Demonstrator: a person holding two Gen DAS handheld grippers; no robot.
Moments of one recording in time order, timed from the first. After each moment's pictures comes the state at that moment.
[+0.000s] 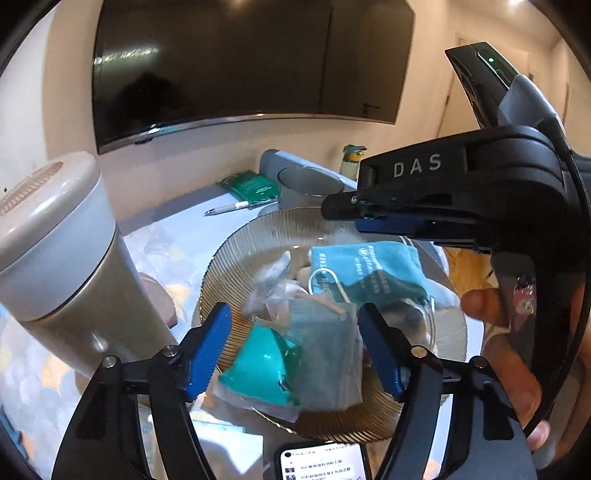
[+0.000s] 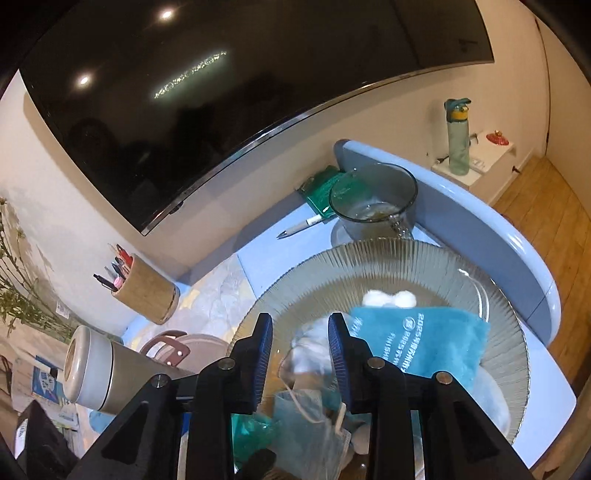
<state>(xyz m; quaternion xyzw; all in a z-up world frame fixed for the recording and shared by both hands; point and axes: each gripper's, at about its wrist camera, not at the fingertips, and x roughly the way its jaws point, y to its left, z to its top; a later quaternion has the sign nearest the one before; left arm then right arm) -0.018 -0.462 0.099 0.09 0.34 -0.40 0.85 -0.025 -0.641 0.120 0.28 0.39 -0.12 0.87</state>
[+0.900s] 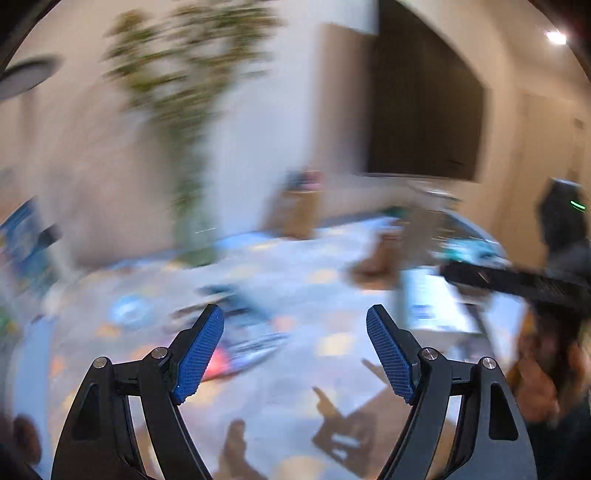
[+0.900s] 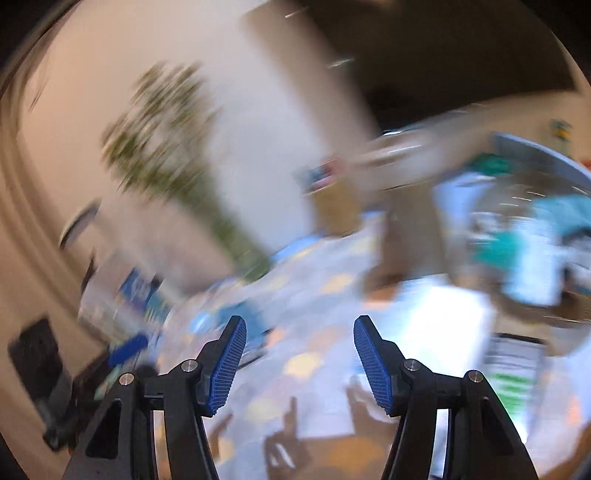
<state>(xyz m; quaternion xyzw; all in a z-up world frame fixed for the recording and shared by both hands) -0.079 -0.065 0.144 0.03 0.28 -0.19 0.94 -0.117 -0.353 0.140 0.22 0.32 0.11 0.92</state>
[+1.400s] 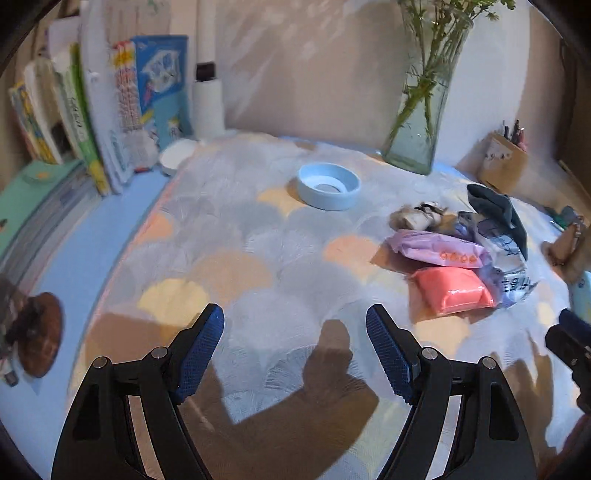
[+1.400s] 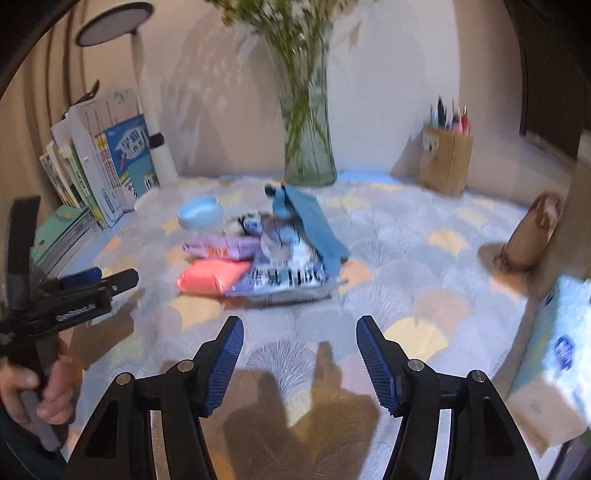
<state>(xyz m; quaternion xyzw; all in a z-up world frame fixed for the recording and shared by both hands) -0.019 0.065 0.016 -0.05 0.39 0.02 0.92 -0.054 -0.181 0.030 0.02 0.38 0.12 0.92</state>
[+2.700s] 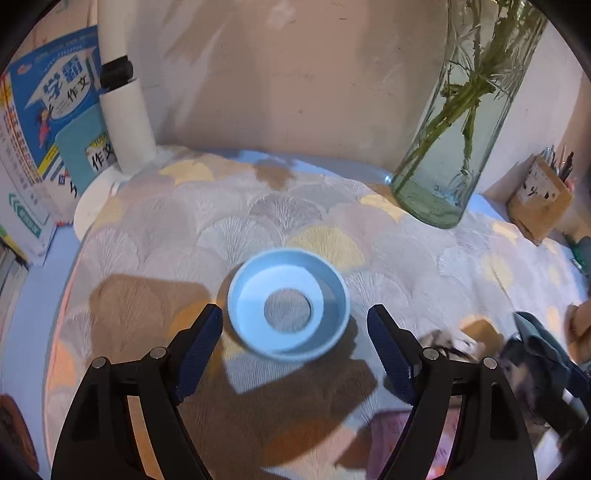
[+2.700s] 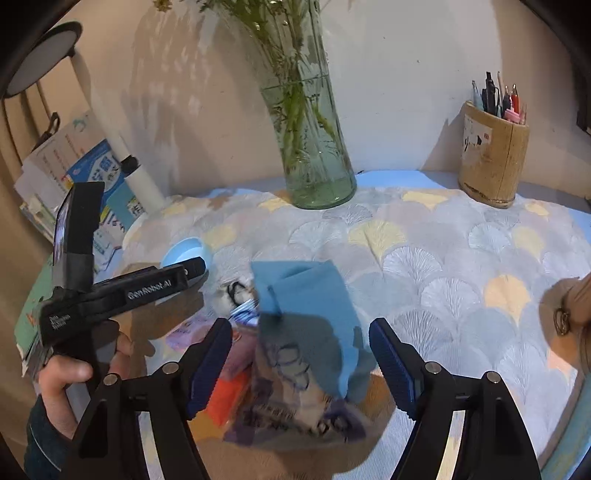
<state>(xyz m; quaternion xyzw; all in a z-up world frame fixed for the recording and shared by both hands) 0.142 0.047 0.012 -0.05 0.44 0.03 0.90 0.072 -0.175 0.039 0.07 0.43 0.14 0.89</state>
